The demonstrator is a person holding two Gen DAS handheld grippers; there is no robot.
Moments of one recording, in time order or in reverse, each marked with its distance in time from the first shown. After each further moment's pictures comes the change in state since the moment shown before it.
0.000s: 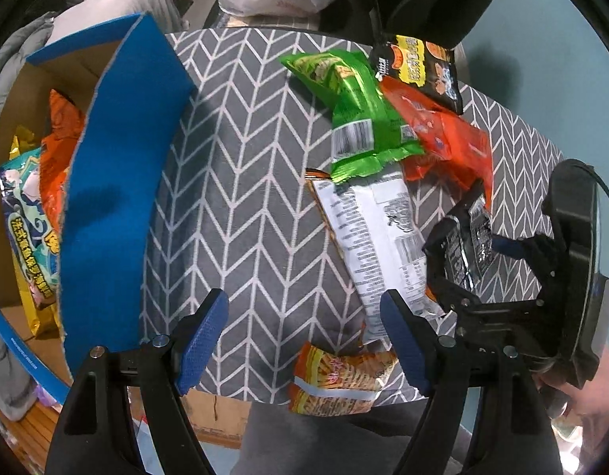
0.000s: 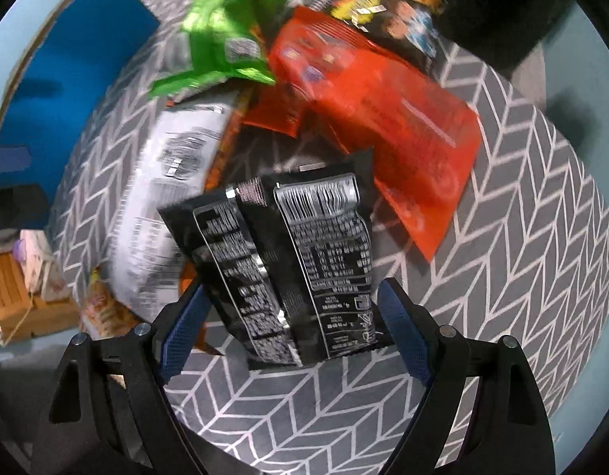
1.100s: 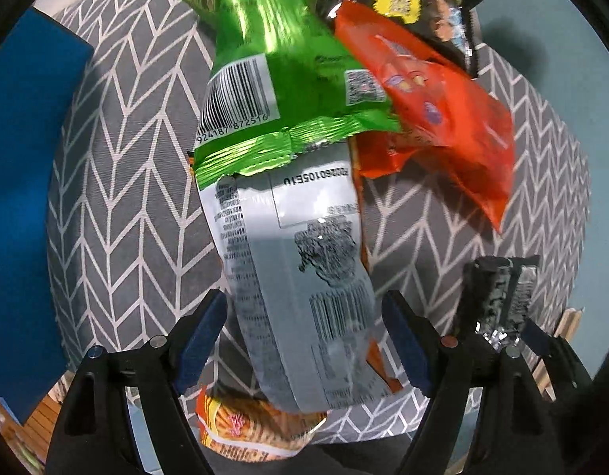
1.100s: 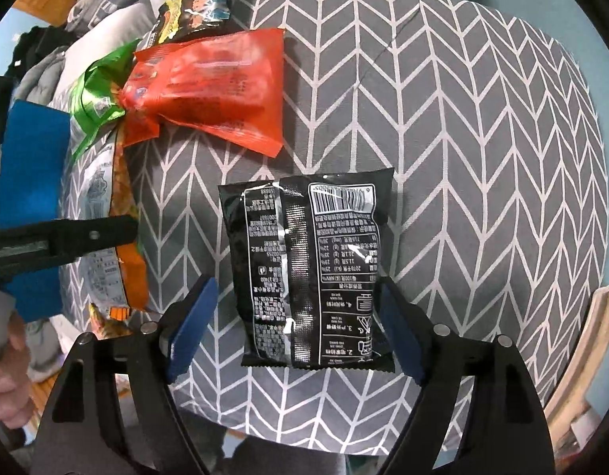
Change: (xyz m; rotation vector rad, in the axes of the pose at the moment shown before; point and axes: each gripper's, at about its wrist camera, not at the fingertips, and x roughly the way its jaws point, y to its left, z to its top) left arm 0.093 -0.073 0.040 -0.072 0.148 -0.018; right arm -0.019 -0.102 -0.092 0.464 -0.049 0.056
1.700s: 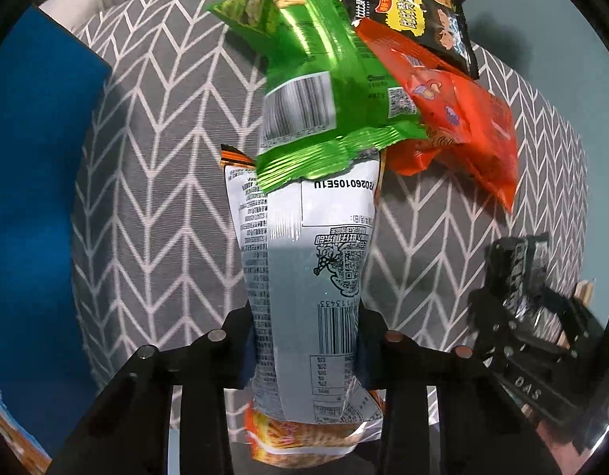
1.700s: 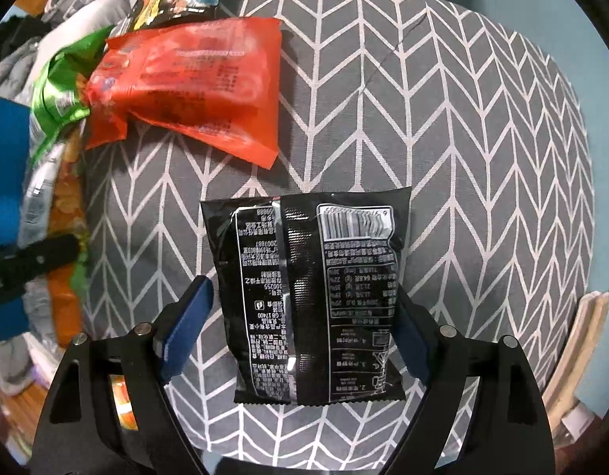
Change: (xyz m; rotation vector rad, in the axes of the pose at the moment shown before) left arm -0.012 0.032 -0.012 0.120 -0.060 0.013; right arm 0.025 0.048 0.020 -0.009 -0.002 -0.167
